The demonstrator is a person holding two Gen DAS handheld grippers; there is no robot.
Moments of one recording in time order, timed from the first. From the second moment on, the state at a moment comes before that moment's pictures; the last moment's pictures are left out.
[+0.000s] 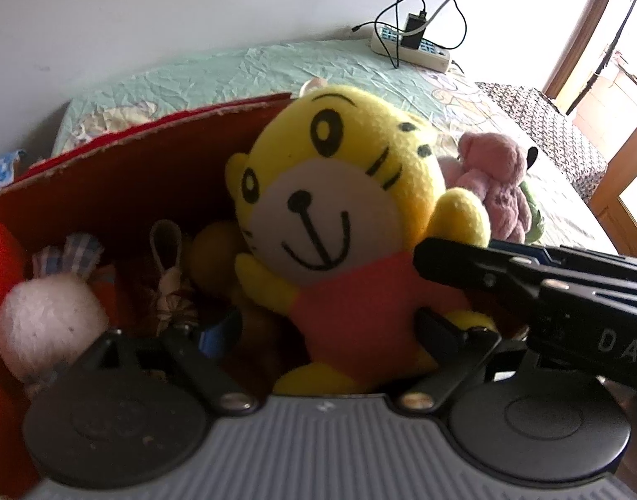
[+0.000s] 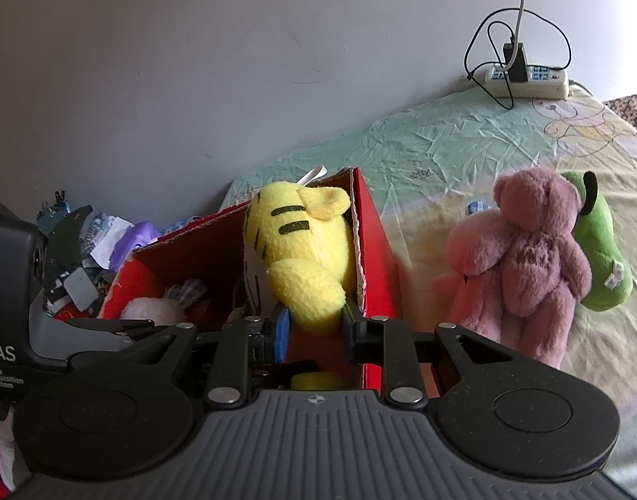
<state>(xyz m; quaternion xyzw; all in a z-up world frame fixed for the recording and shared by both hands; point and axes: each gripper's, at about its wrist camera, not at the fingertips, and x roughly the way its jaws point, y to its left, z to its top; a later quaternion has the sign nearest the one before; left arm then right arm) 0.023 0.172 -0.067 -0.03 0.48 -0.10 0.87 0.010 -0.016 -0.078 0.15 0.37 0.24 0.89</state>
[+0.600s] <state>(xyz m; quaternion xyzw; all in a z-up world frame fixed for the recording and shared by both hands) 0.010 0.163 -0.049 -0.01 0.46 -0.05 0.88 -0.006 -0.033 -0.072 0.18 0.35 0.25 0.89</state>
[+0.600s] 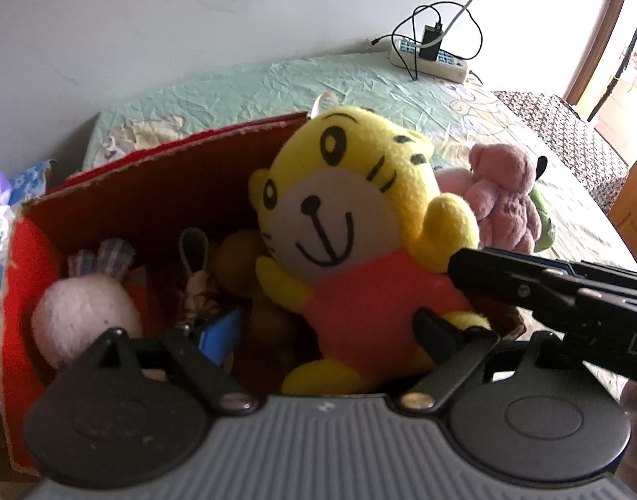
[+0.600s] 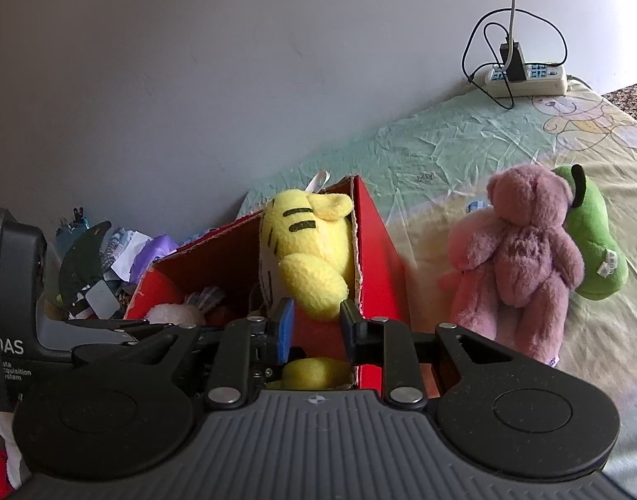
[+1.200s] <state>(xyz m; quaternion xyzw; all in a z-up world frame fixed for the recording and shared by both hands) -0.026 0.166 -0.019 -0.02 0.42 -0.03 0.91 -0.033 -0.062 -0.073 0.20 0.34 0.24 0.89</state>
